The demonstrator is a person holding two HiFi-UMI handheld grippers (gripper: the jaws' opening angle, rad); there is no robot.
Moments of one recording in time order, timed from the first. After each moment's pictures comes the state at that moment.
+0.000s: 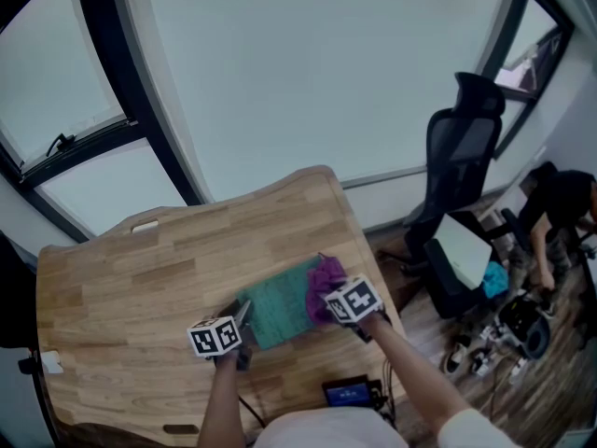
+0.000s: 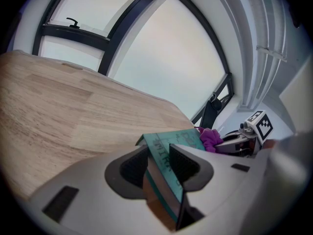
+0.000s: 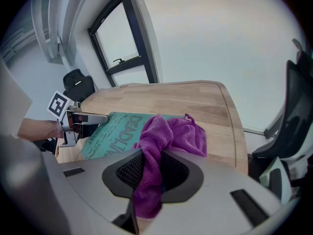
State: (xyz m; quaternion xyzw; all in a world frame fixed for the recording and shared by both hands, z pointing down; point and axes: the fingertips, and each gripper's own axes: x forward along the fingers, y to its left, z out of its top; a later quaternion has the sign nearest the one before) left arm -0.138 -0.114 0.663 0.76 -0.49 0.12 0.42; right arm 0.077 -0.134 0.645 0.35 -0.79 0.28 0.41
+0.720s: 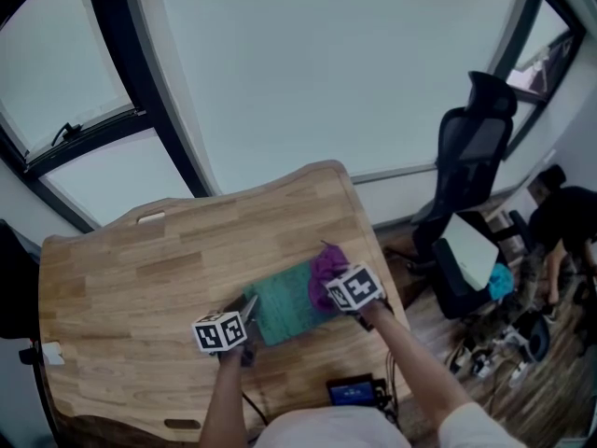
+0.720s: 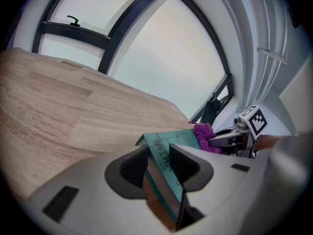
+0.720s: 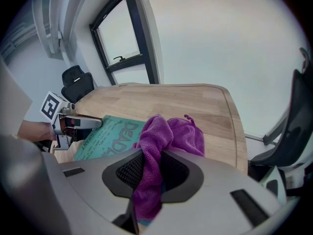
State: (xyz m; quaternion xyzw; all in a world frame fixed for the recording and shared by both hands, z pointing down) left arm -0.137 -0.114 0.662 0.76 -0.48 0.12 0.43; right arm 0.065 -0.160 0.643 0.35 -0.79 0.26 0.42
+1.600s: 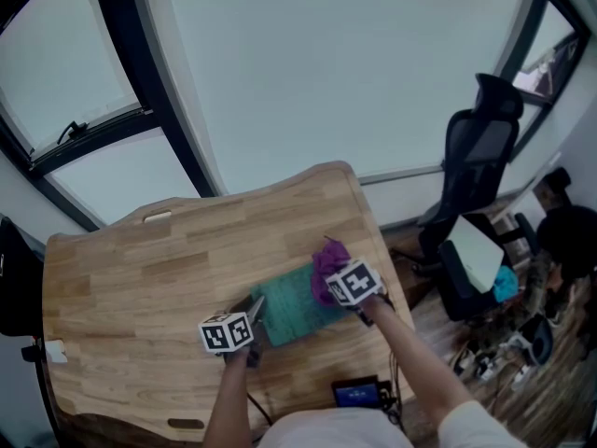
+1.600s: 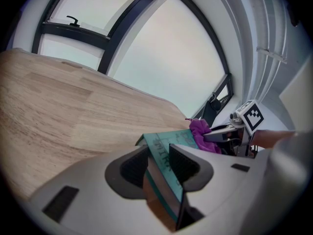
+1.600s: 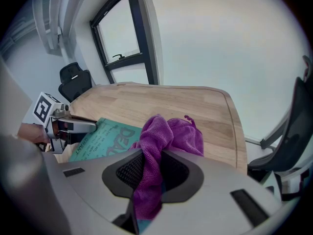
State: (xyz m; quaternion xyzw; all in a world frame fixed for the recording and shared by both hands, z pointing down) left arm -0.137 -0.112 0.662 0.76 -0.48 0.12 0.43; right arm 0.055 -0.180 0.642 0.36 -0.79 0.24 0.43
